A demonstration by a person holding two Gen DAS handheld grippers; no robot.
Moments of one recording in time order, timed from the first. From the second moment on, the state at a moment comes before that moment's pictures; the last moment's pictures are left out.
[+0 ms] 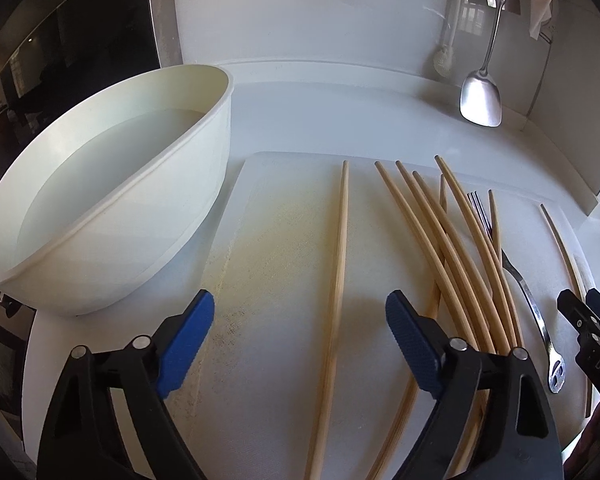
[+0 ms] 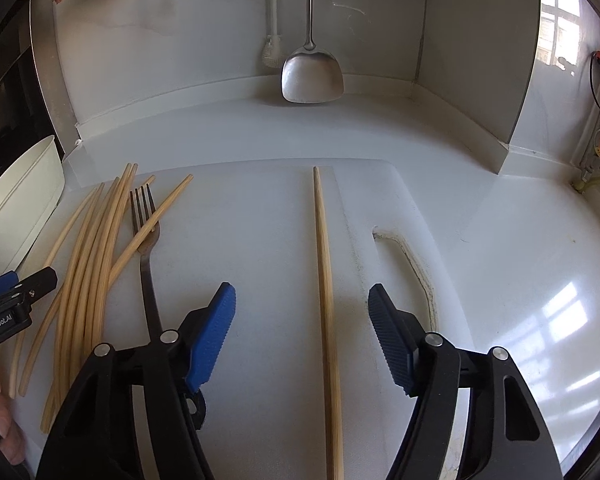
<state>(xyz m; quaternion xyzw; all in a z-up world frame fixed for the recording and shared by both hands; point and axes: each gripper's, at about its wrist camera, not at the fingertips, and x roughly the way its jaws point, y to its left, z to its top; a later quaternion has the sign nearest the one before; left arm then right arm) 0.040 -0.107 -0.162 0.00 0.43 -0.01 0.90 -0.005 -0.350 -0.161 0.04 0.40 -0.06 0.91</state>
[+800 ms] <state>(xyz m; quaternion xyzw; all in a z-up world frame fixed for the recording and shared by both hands) 0.027 -0.120 -0.151 -0.02 0.43 -0.08 0.90 -0.020 -0.346 -0.153 0.06 0.39 -0.03 0.92</state>
